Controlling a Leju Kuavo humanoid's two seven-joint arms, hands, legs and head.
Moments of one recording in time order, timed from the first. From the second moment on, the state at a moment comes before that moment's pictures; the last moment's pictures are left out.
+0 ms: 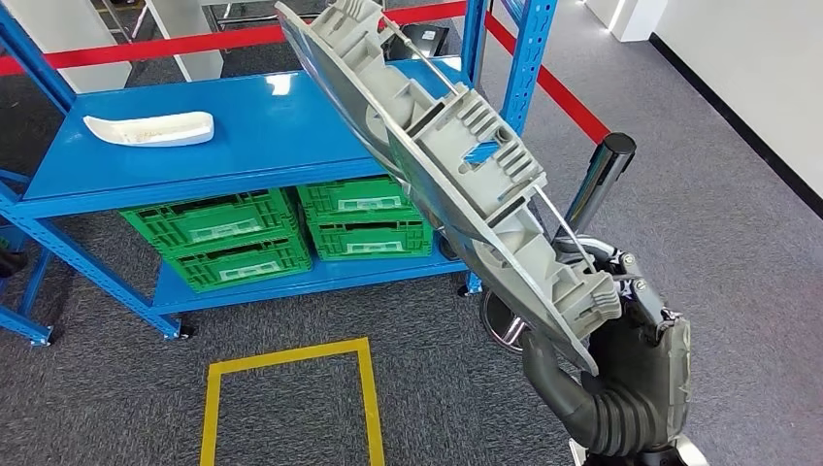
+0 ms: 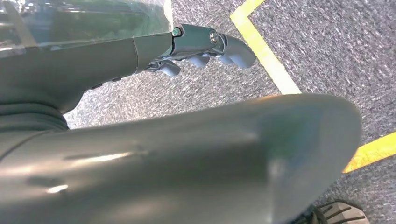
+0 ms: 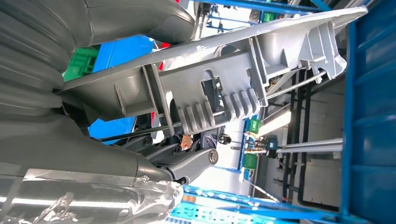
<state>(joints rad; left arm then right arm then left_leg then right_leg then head) -0.12 -0.01 -1.10 -0.23 0.72 0.48 -0.10 -0.01 -0.36 0.74 -2.31 0.33 -0.69 -0.03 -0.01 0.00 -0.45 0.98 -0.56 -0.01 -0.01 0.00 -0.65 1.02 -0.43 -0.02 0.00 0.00</state>
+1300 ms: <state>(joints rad) -0.11 -0.02 -1.11 -0.23 0.73 0.48 -0.10 0.01 -0.36 0.70 -2.29 0.31 -0.70 -0.02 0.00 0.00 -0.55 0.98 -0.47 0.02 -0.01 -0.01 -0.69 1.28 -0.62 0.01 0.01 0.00</state>
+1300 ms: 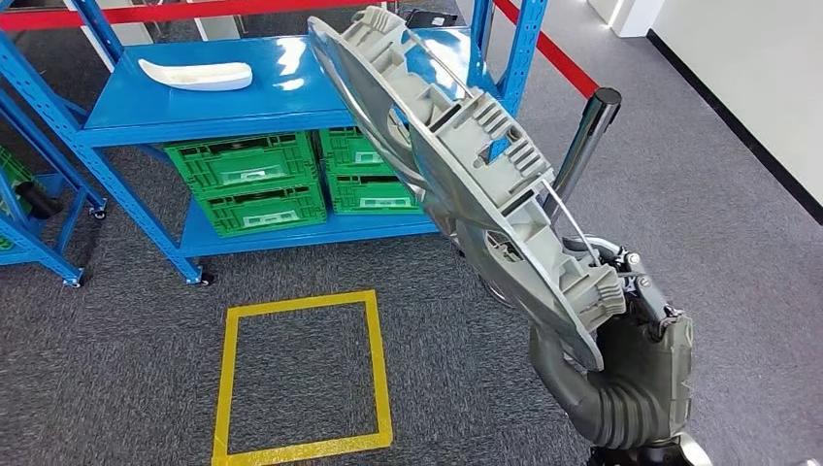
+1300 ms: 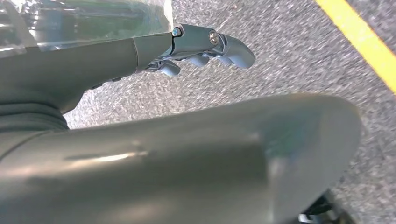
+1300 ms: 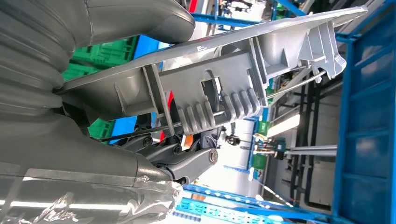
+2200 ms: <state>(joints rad) -0.11 -0.02 -1.11 -0.23 0.72 0.48 -0.09 0.03 -0.36 0.69 -2.29 0.33 -0.70 -0.03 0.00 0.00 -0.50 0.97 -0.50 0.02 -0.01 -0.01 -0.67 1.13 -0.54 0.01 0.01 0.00</state>
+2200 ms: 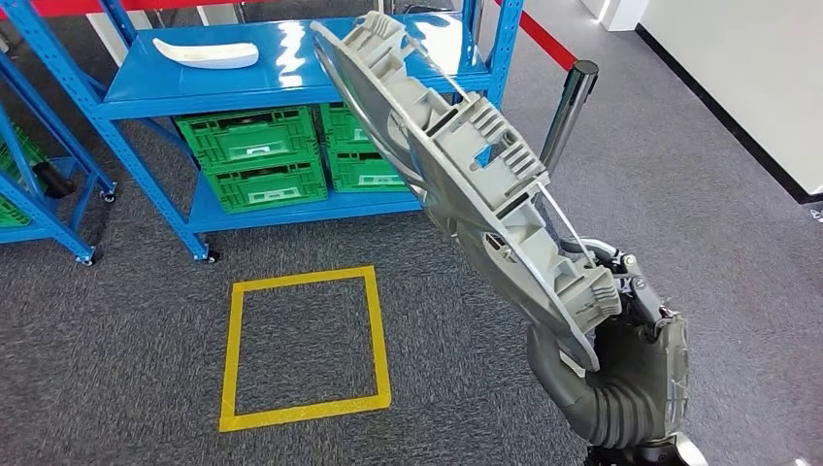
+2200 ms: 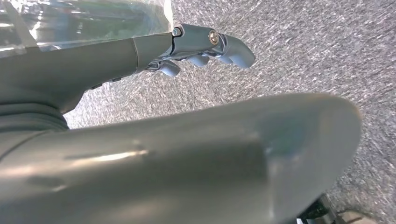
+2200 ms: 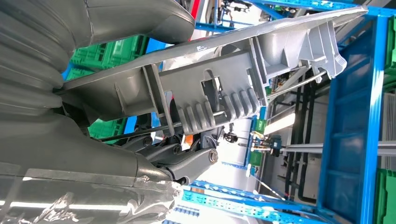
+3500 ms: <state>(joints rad) -0.11 -0.03 -1.12 -0.23 0.72 0.48 -0.06 0.06 -0.34 0.67 -2.28 0.39 -0.70 -0.05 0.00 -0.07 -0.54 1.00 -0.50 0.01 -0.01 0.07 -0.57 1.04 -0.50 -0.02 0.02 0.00</state>
